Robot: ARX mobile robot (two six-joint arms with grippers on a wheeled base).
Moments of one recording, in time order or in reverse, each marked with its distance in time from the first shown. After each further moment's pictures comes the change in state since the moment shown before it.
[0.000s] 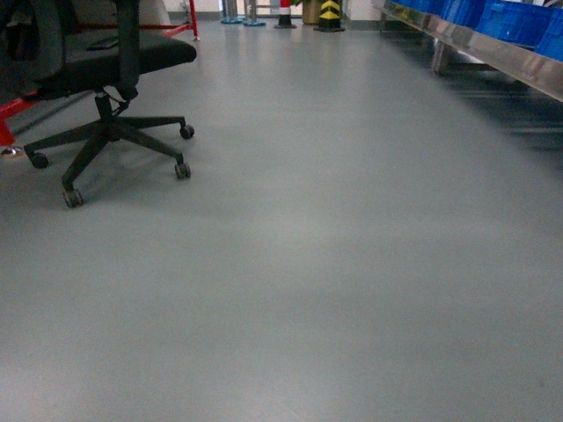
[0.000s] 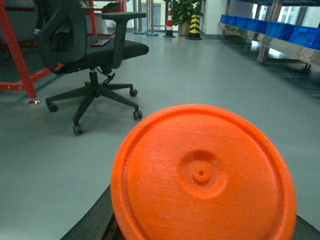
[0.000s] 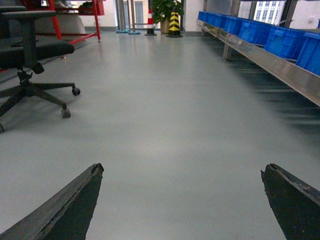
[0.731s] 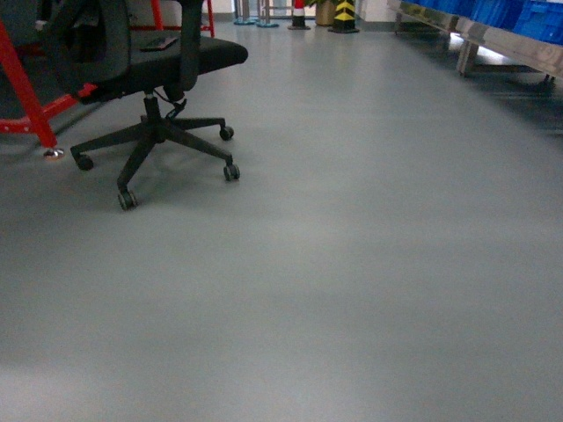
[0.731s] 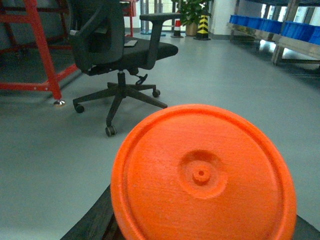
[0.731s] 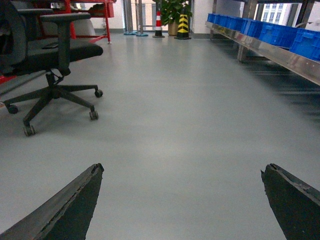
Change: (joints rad) left arm 0.000 0.000 0.000 0.000 -0.001 0.000; right arm 0.000 0.000 0.000 0.004 -0.001 0.000
